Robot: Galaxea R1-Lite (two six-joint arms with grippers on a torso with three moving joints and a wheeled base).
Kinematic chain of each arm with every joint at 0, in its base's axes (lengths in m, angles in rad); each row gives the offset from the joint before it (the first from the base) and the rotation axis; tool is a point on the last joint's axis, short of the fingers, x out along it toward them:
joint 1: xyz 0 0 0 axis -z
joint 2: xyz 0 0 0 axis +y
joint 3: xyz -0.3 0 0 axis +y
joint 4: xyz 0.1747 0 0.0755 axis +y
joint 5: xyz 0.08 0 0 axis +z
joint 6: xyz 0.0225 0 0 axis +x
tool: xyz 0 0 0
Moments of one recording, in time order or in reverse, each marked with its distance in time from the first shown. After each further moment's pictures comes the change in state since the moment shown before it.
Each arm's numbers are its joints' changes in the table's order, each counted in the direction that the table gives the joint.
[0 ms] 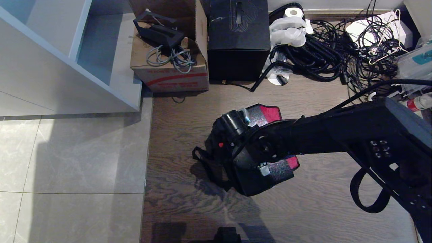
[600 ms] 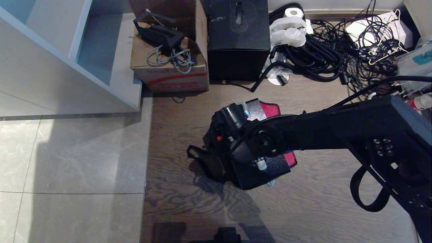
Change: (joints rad) left arm 0.000 0.000 0.000 0.000 0.000 0.000; right arm 0.001 0.006 -0.059 0.006 0.000 -0.003
